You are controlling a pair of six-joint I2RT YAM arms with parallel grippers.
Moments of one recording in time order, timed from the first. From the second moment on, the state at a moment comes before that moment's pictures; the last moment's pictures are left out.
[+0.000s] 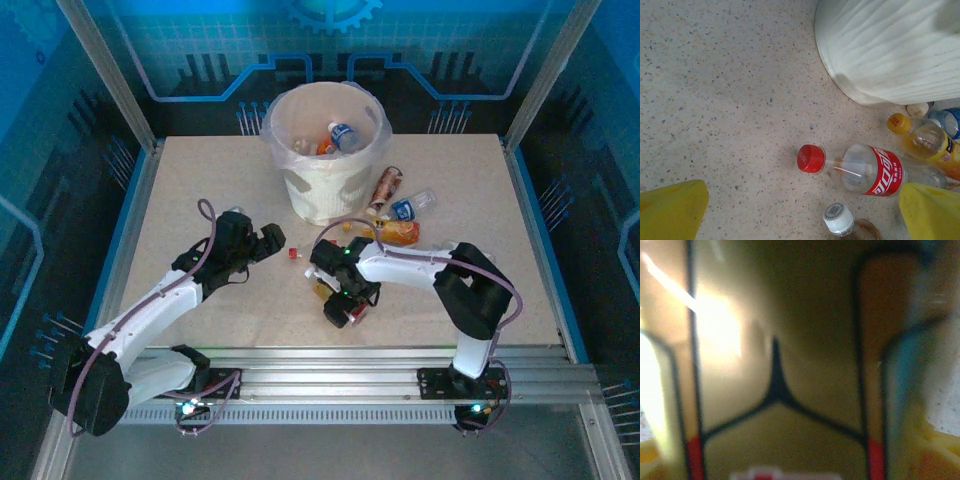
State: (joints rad) left arm -0.42 1.11 0.74 -0.39 -0.09 -0.86; right arm 0.91 1.81 1.17 -0.94 0.00 0.11
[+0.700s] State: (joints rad) left arm -0.42 1.07 0.74 -0.40 -0.16 -0.90; right arm 0.94 1.60 1.26 -1.02 0.03 0.09
